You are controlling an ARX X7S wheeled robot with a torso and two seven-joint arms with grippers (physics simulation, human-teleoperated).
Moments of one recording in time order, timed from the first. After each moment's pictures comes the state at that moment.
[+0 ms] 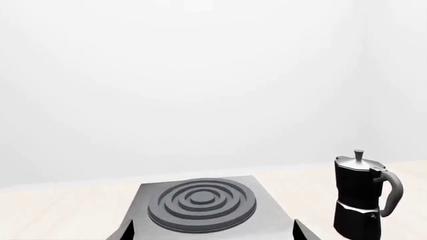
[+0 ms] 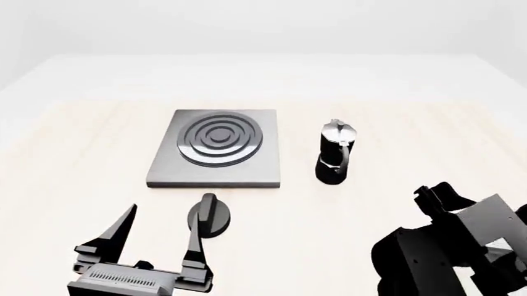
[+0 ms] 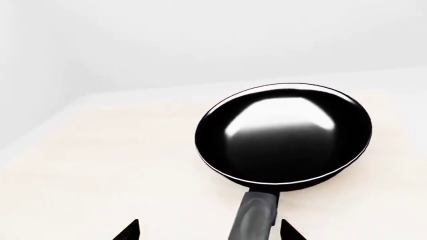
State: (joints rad) left arm 0.19 -0.28 0.15 0.51 -0.18 -0.02 -0.14; right arm 0.38 0.05 0.10 -0.16 0.34 0.40 1.26
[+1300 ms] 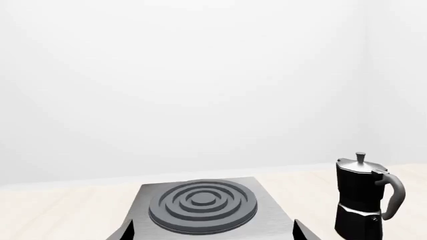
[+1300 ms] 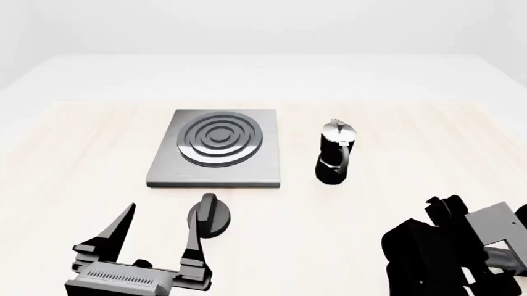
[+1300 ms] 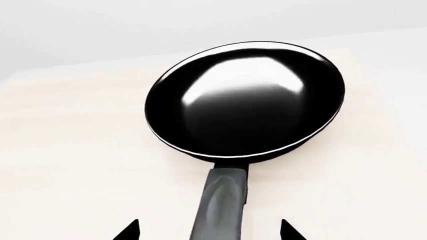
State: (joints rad) left arm 0.19 -0.31 0.17 0.51 -0.21 -0.02 -0.17; right arm 0.48 0.09 0.17 0.15 0.43 0.28 1.33
